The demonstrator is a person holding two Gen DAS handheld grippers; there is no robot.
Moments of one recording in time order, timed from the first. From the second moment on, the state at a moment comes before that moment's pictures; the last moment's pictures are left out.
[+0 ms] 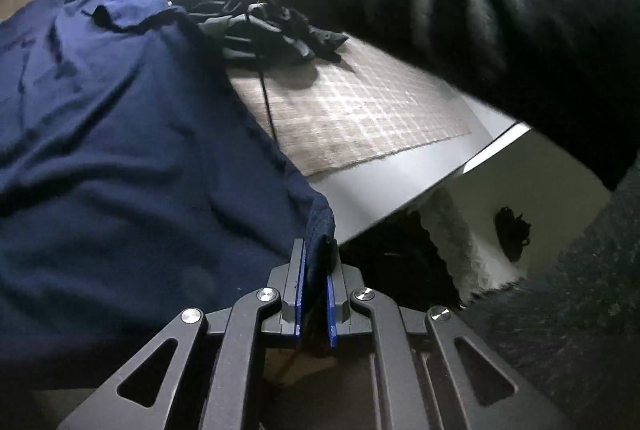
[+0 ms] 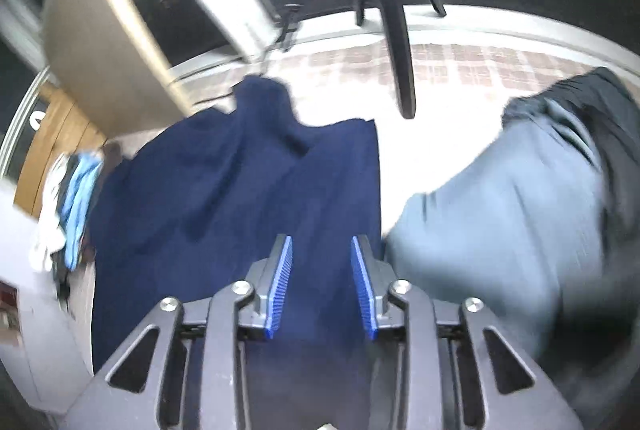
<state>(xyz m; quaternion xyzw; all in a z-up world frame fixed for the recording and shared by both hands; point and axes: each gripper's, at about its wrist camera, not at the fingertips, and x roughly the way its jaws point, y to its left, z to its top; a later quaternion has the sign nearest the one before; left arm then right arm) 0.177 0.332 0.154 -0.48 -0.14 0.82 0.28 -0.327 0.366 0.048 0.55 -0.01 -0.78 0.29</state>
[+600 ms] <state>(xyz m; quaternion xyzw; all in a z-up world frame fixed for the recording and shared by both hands) 0.159 0.327 0.154 -0.49 -0.19 0.78 0.34 -0.364 0.381 0.038 0.50 -0.04 -0.80 0.33</state>
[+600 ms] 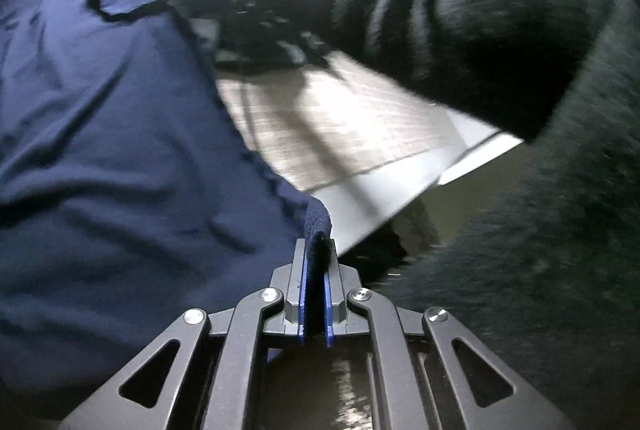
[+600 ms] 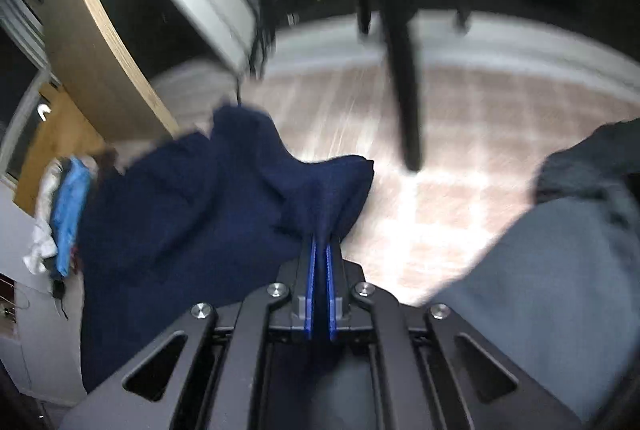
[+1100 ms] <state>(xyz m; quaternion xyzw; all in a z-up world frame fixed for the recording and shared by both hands) 0.167 0.327 0.151 -0.48 -0.20 0.78 0.33 -0.335 0.403 0.026 0.57 -0.05 -0.74 0.34</state>
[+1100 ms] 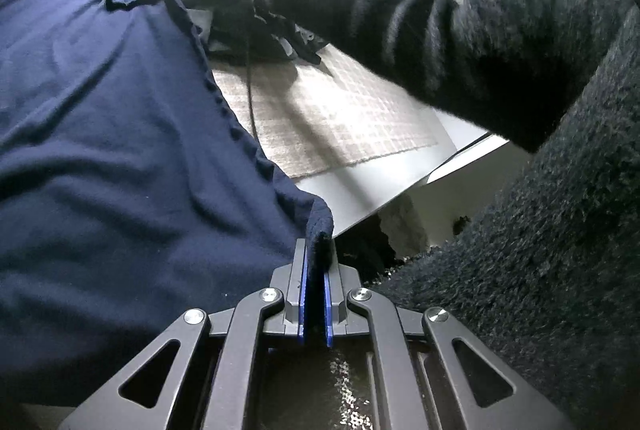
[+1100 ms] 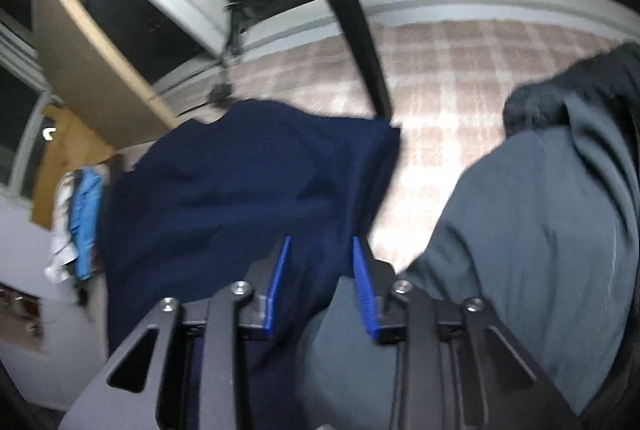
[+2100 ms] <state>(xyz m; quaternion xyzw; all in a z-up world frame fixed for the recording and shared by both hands) 0.187 0.341 0.147 -0.48 -0.18 0.80 0.31 -0.259 0.438 0.028 0.58 0.01 -0.73 0.35</state>
